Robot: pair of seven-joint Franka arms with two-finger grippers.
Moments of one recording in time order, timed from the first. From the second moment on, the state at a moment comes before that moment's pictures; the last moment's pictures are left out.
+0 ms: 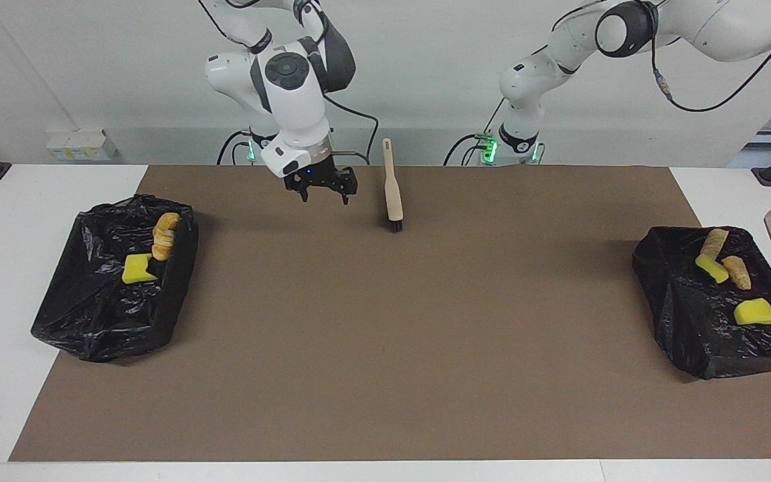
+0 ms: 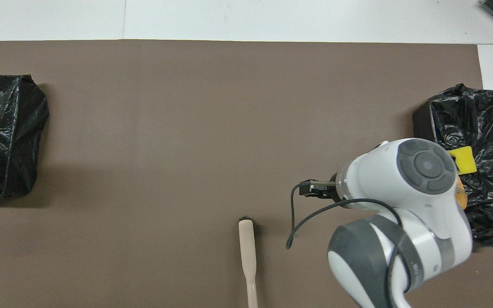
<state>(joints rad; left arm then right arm) 0.44 0.47 -0.09 -1.19 1.01 1.96 1.91 0.18 -0.10 0.16 -2.07 0.11 1.92 0.42</state>
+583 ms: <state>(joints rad) 0.24 0.35 -0.11 -1.28 0.85 1.59 1.69 -0.08 -0.10 0.16 -1.85 0.04 1.69 0.06</state>
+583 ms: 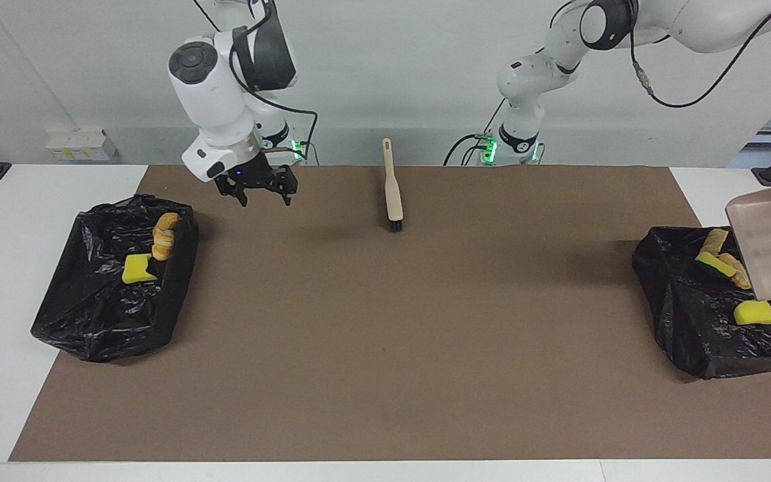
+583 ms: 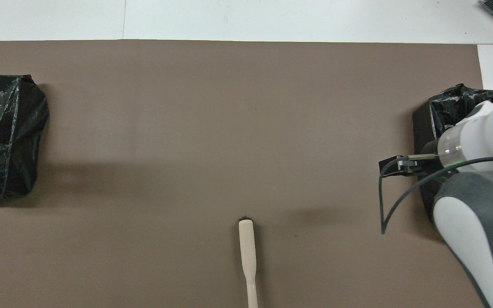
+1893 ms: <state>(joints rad) -0.40 0.18 -0.12 -1.83 0.03 1.88 -0.10 -0.23 -0.11 0.14 -1.70 0.01 1.49 -0.01</state>
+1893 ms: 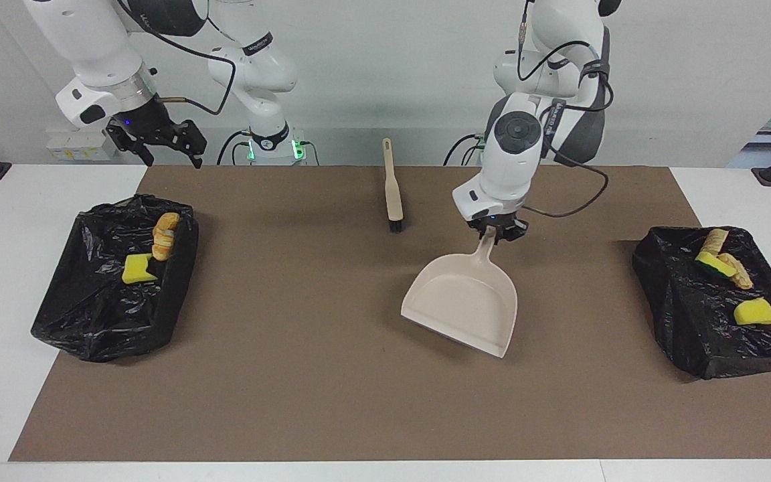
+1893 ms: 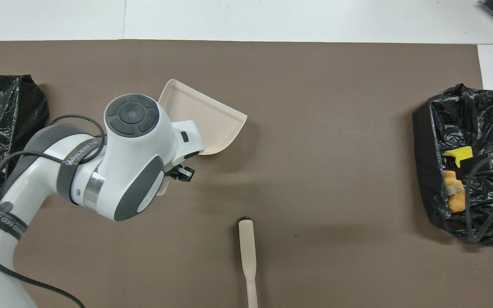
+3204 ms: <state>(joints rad) -0.56 0.44 -0.10 -1.63 -0.11 2.08 -0.52 -0.09 -0.02 -0.01 -1.55 0.02 1.49 -0.03</state>
